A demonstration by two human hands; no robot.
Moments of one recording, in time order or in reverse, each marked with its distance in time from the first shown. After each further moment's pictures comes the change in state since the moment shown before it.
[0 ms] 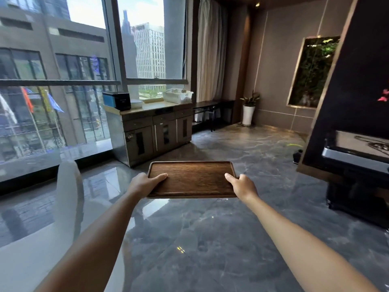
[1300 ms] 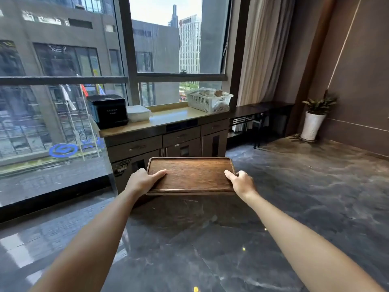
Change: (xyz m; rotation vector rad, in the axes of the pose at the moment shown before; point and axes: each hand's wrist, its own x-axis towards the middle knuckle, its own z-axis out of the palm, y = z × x) left_hand 1.076 0.183 0.133 0.082 0.235 -0.123; right_hand 1.099 -0.220 0.325 0.037 -0.178 -0.154
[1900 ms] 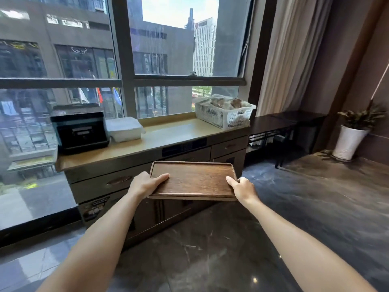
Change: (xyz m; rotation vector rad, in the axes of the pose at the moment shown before) left_hand 0.482 0.094 0.118 0.066 0.028 -0.084; right_hand 0.505 -0.046 0.130 -0.045 -0.090 -0.034
